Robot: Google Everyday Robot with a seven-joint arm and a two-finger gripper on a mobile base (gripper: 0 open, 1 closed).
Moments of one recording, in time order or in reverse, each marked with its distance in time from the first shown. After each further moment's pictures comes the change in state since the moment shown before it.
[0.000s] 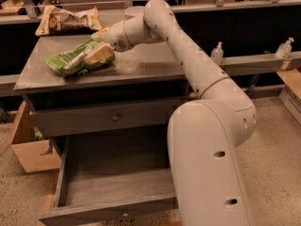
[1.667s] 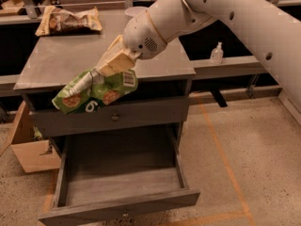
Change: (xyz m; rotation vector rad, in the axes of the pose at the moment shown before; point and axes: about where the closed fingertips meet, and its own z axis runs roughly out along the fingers) arm -0.073 0.213 -0.141 -0.206 0.192 0.003
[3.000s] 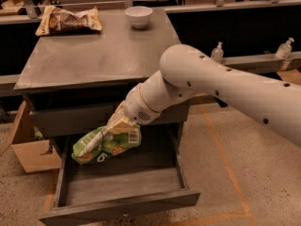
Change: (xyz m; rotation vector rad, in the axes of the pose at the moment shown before) arm 0.127 0.056 0.093 0.075 0.166 0.122
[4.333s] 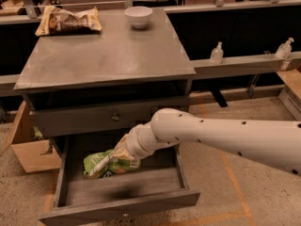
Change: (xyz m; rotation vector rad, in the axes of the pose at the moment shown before) arm 0.107 -0.015 0.115 0.145 0.039 -0.019
